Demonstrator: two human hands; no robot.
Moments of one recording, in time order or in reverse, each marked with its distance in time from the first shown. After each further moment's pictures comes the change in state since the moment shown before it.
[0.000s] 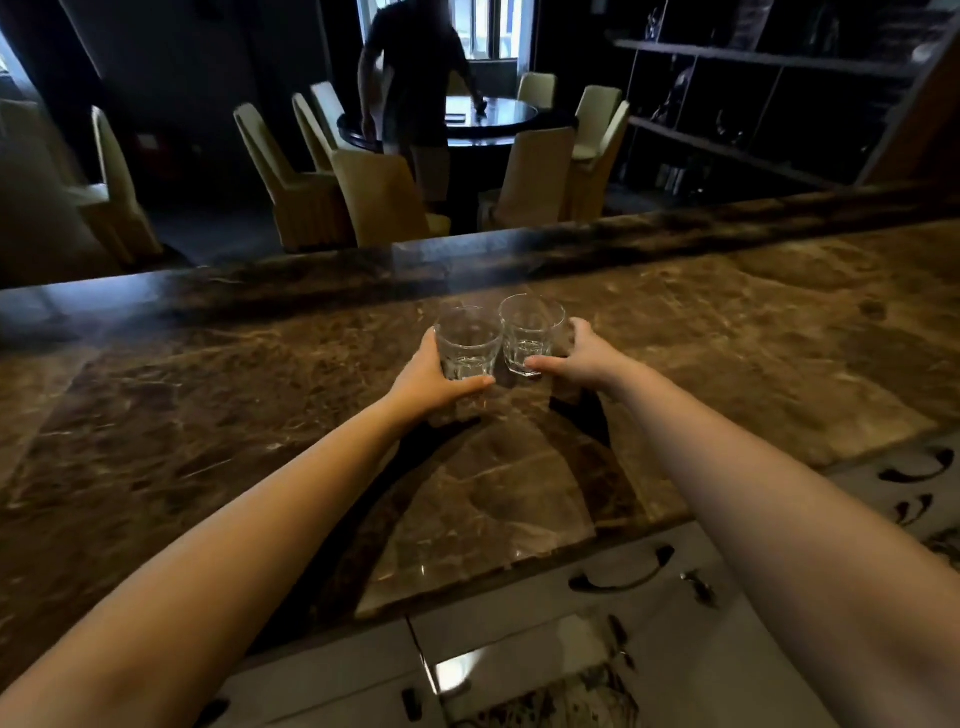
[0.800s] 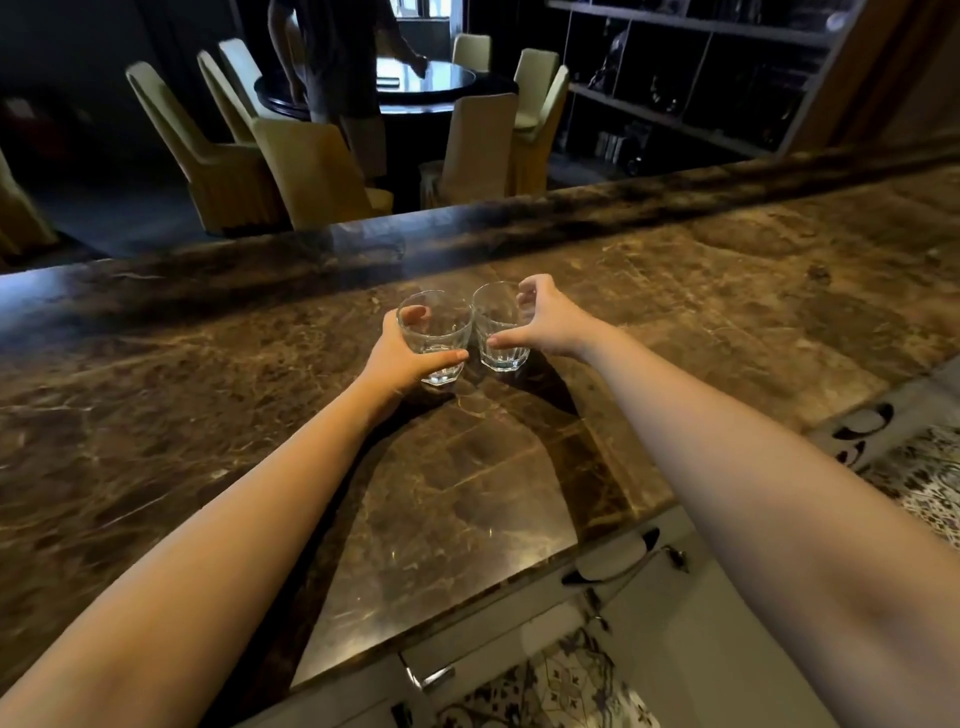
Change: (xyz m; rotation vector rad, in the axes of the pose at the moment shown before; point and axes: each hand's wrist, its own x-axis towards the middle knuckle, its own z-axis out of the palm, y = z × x) left_hand 0.059 -0.031 0.011 -0.353 -0.011 0.054; right_hand 0.027 -0.011 0.005 -0.022 0.084 -0.111
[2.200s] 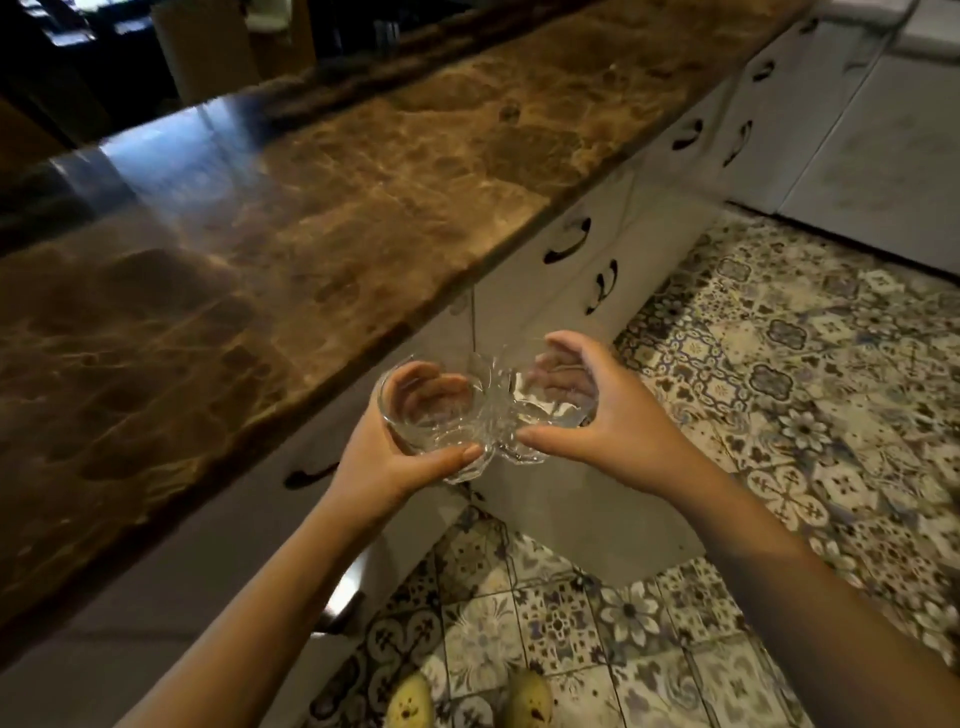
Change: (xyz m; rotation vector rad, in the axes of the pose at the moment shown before) left_hand -0.237 0.044 0.237 -0.118 -0.574 0.096; right_hand -0.346 0.198 -0.116 0.308 0.239 0.179
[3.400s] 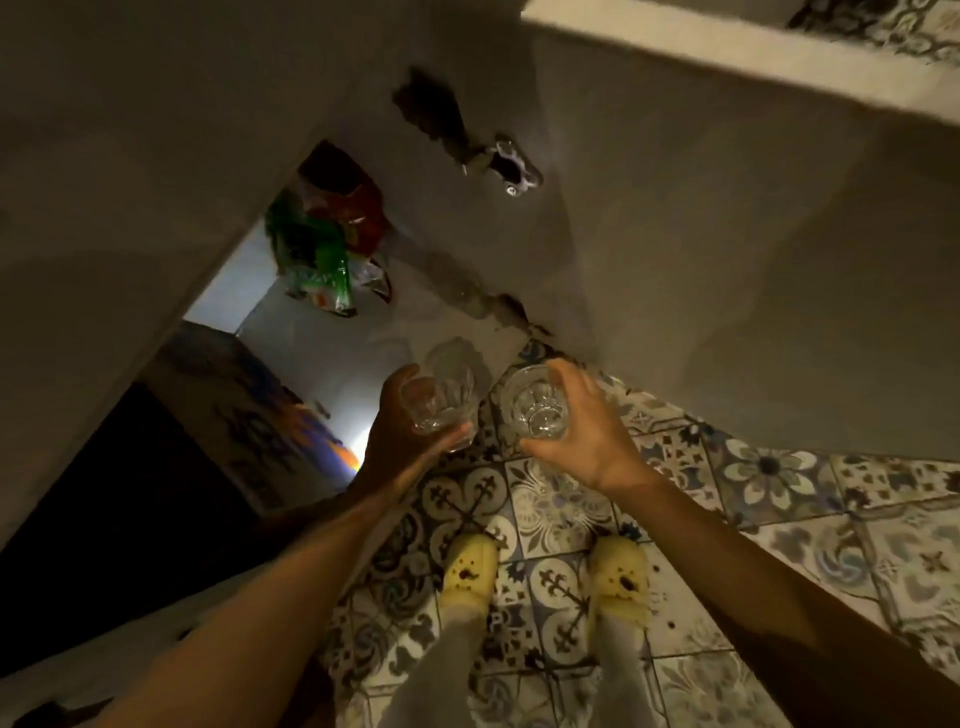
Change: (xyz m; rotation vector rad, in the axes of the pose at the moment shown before) left_hand 0.051 -0.469 0.002 0.338 0.140 -0.583; right_hand 0.087 0.426 0.286 0.001 -0.162 0.352
